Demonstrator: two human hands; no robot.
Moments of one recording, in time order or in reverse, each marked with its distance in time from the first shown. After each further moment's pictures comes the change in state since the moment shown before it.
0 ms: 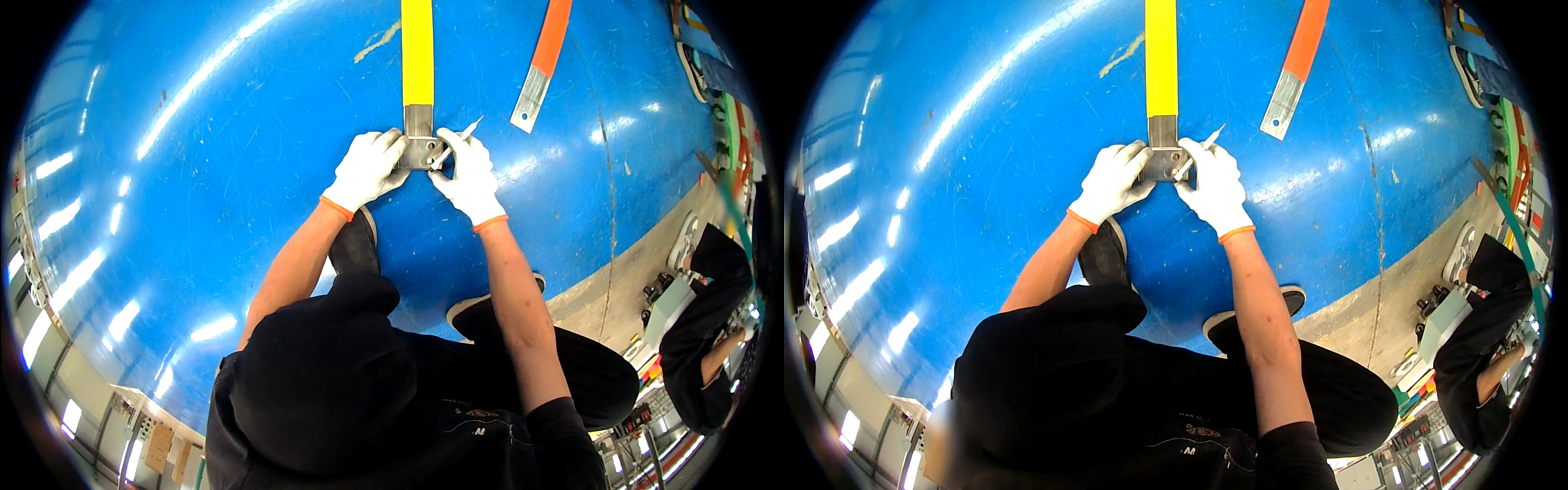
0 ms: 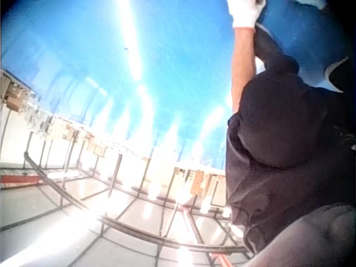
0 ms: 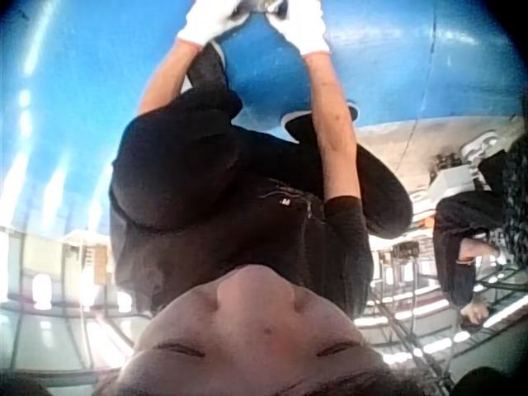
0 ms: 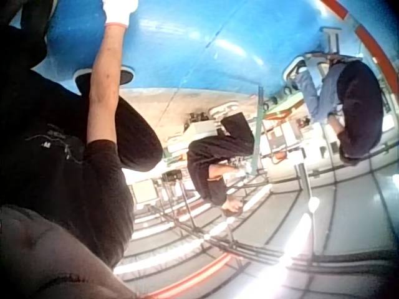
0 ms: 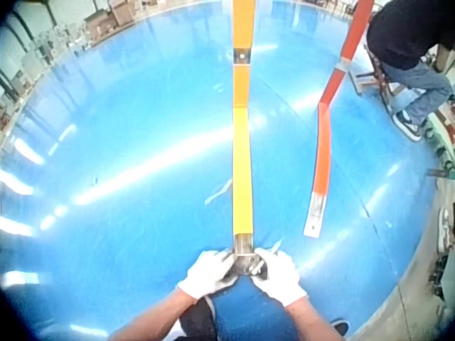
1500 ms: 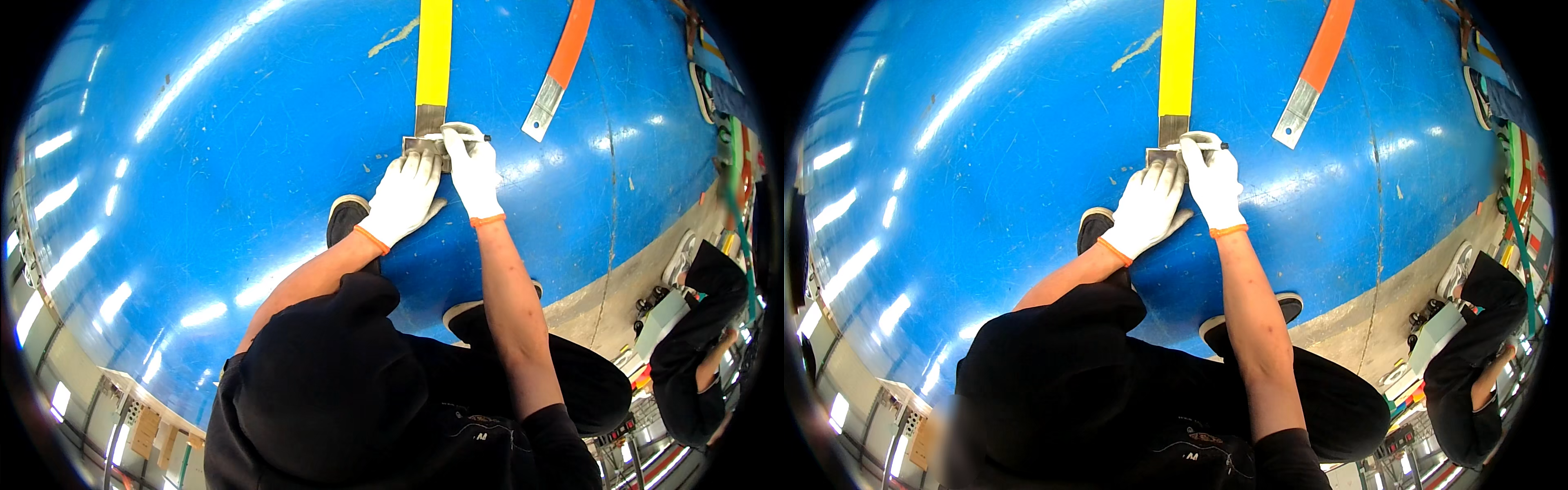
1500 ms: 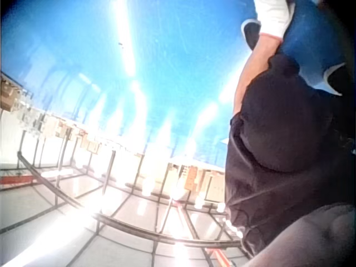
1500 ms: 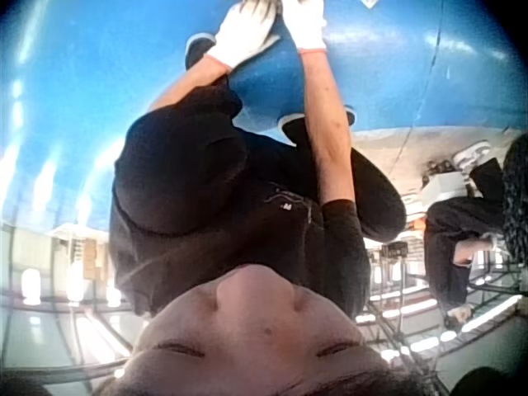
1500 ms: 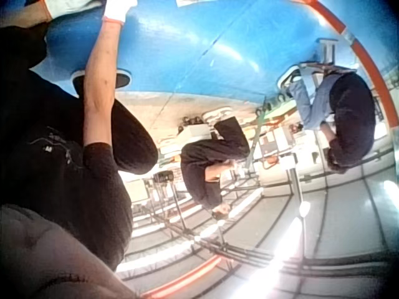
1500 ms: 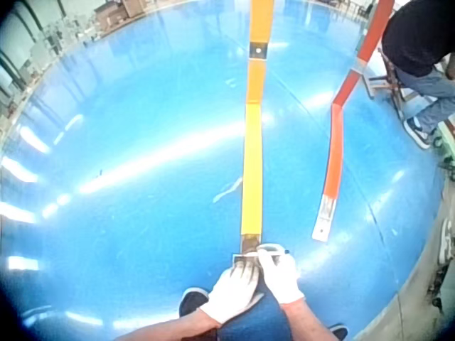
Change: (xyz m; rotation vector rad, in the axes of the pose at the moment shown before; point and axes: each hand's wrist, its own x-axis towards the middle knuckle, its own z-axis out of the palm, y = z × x) left_hand -0.001 0.075 0.013 0.137 -0.138 -0.147; right_hand 0.028 -0.020 0.017 0.987 0.072 0.319
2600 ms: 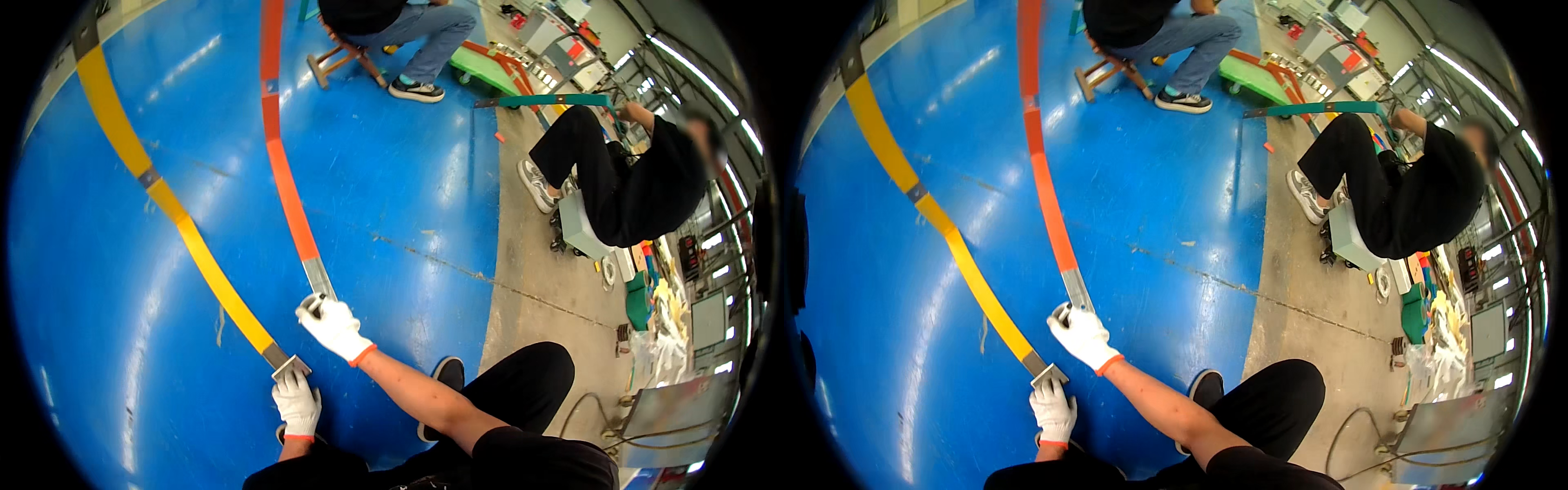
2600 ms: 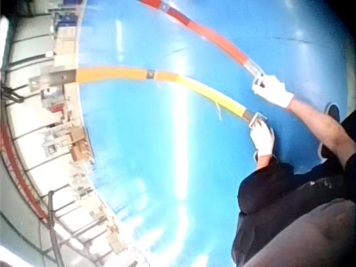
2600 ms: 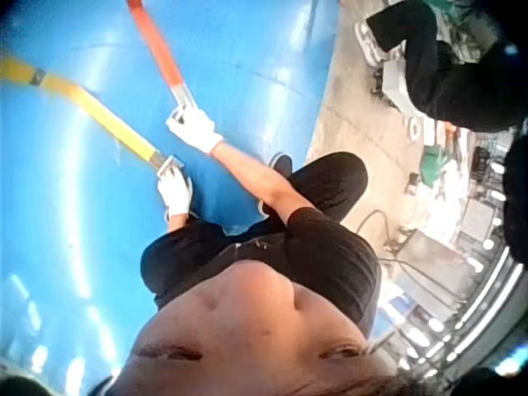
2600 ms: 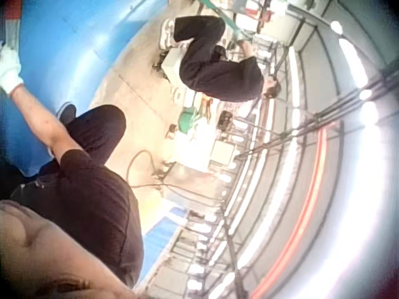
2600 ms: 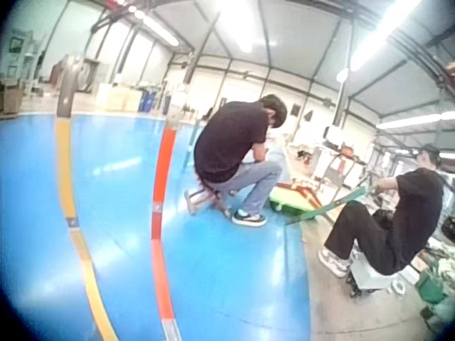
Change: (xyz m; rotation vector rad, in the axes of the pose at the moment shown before) left_hand 0.013 0.006 -0.011 0.194 -0.063 0.087; right_hand -0.005 -0.112 -0.066 -0.516 0.487 -0.159
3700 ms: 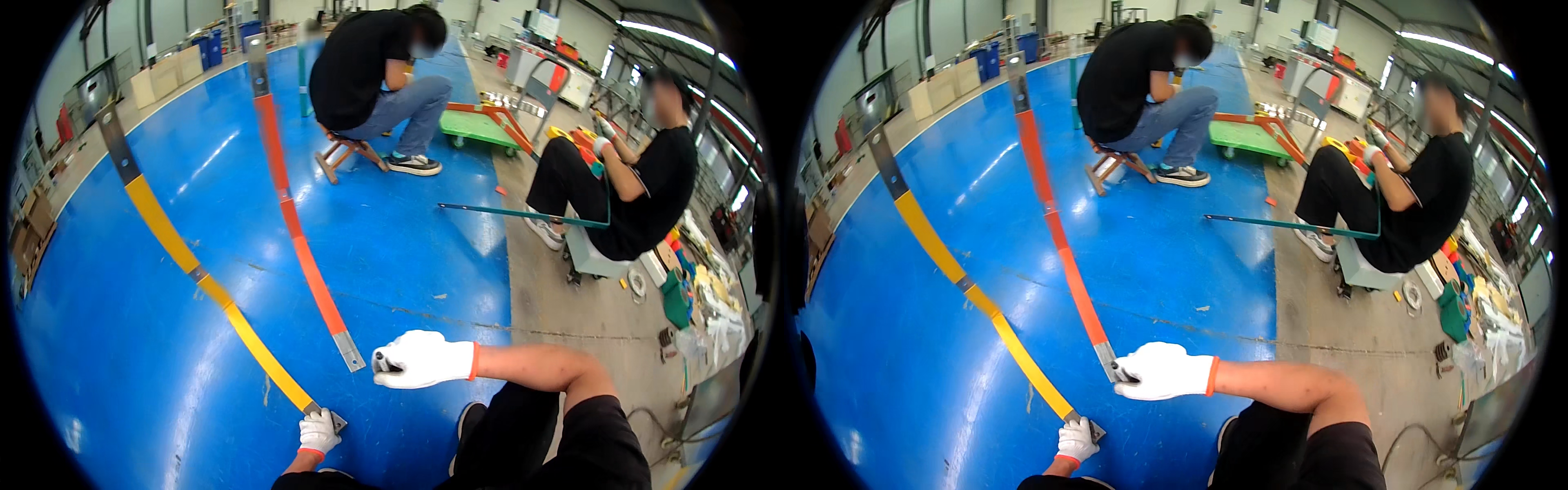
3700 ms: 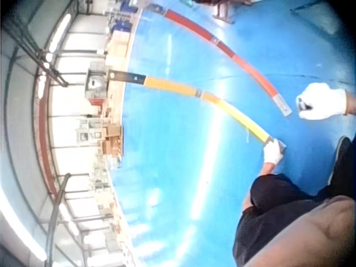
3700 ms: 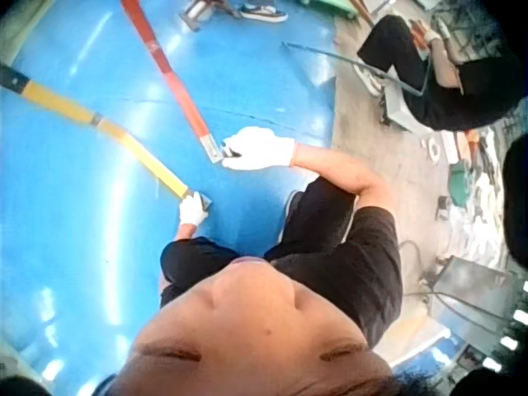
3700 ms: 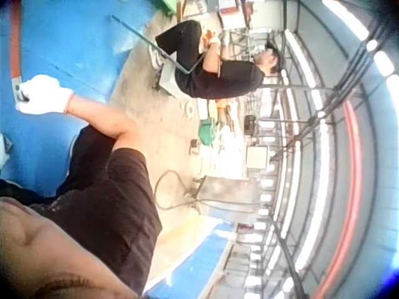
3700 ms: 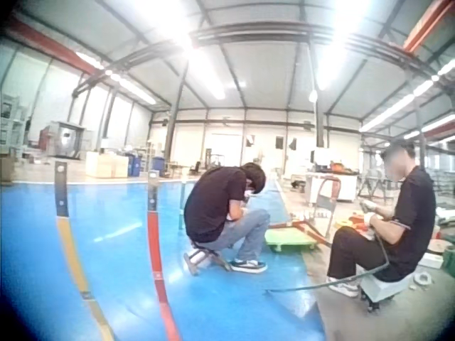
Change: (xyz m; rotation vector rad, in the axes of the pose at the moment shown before) left_hand 0.059 -0.025 -0.042 0.137 -0.440 0.070; right_hand -0.038 -0.138 -0.243 -0.470 -0.577 -0.427
